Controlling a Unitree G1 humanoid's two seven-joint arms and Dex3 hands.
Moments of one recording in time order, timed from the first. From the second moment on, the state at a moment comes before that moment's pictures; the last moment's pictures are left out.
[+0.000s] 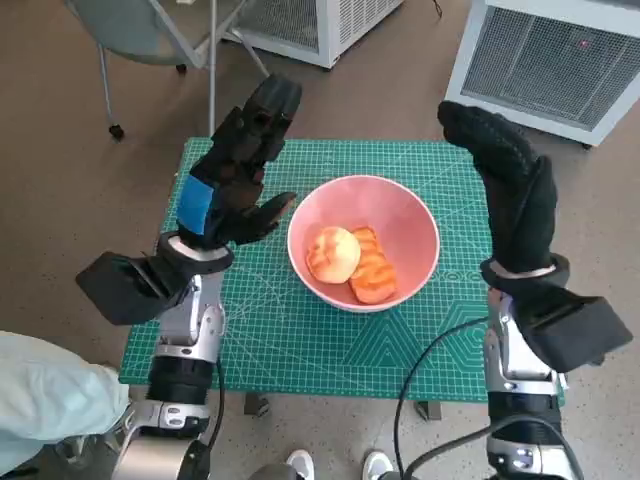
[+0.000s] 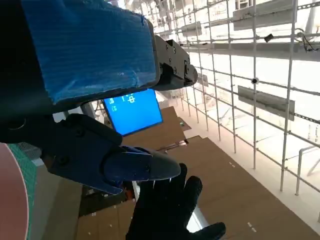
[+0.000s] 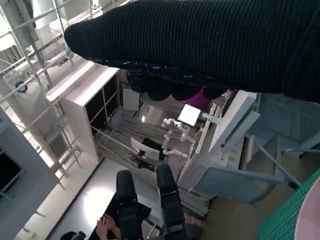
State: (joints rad) left arm -0.66 0.11 0.11 0.47 -0.34 -0.58 -0.51; right arm -0.59 -0.15 -0.10 0.32 0.13 -0.58 0.23
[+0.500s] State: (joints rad) left arm -0.66 0.09 0.11 0.50 -0.31 -0.62 -0.51; right arm -0.60 -0.15 -0.09 0.32 0.13 -0.54 0.23
